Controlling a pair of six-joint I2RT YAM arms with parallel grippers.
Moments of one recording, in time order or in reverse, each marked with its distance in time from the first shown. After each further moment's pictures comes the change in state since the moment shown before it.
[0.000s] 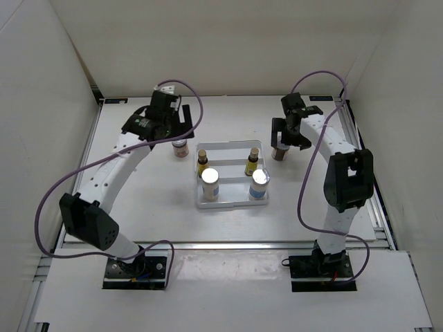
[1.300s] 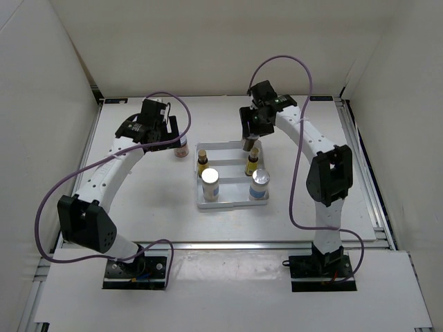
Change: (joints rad) left arm 0.126 -0.063 -0.148 -0.016 -0.030 0.043; right arm 0.192 0.142 0.330 -0.040 -0.213 -0.064
